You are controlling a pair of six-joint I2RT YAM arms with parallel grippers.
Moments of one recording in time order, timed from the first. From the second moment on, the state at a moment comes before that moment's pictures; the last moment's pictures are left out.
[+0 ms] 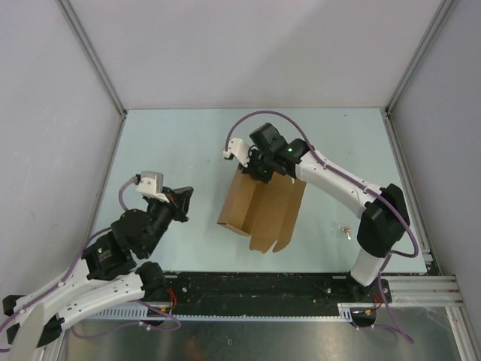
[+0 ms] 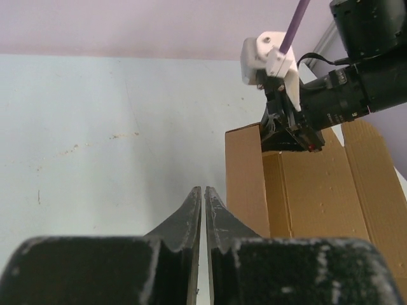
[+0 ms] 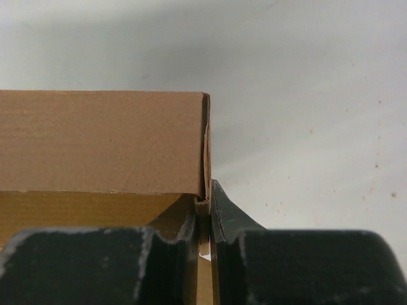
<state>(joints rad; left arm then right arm) -1.02 0.46 0.72 -0.35 -0.65 -0.33 0.76 1.72 1.54 -0.67 -0.20 -0.51</state>
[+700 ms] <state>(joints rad) -1.02 0.43 0.86 -0.46 -0.64 -0.34 0.91 1.87 1.62 -1.04 -0.02 -1.05</state>
